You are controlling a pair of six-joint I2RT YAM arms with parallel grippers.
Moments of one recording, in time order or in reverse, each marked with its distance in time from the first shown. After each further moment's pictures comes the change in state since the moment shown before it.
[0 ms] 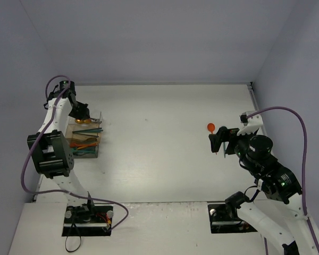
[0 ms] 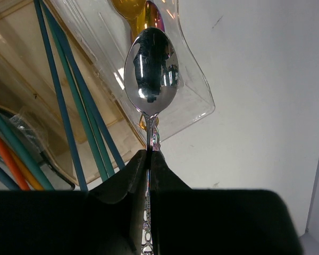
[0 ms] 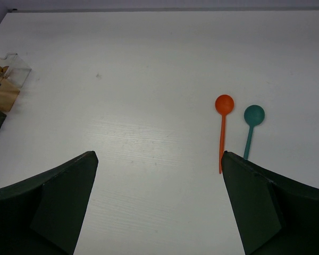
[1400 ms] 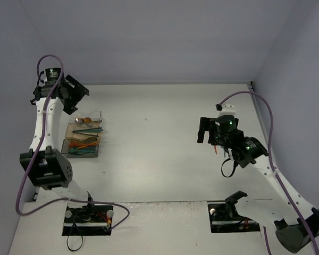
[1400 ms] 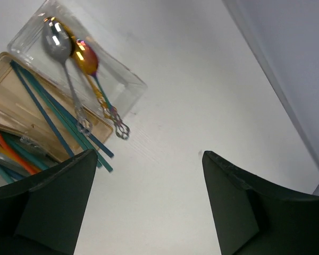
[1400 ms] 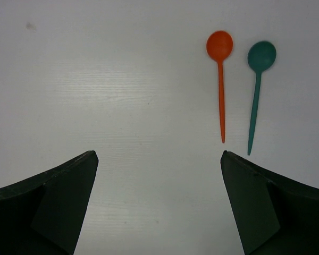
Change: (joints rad) left arm -0.023 -0.189 0.125 0.004 0.062 0.317; right arm -0.028 0.379 -0.026 0.017 0.065 0.148
